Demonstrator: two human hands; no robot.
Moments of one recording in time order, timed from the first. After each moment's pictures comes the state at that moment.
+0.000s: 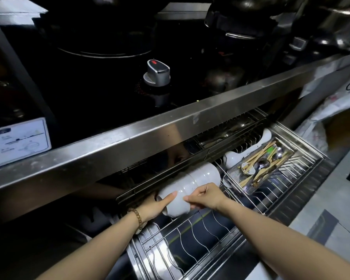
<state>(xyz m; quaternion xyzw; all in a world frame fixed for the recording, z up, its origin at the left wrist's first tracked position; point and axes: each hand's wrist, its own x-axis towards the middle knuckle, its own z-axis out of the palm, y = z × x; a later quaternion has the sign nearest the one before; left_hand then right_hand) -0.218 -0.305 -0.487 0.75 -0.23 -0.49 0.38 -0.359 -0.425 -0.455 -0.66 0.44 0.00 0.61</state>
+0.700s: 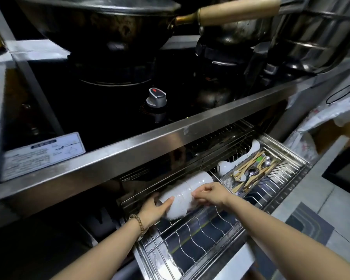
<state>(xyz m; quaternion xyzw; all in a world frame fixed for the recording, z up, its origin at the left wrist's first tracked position) -0.231 -0.290 -0.452 0.77 -0.21 -0.46 0.39 -0.379 -0.426 -0.405 -0.64 0.45 -0.02 0.62</state>
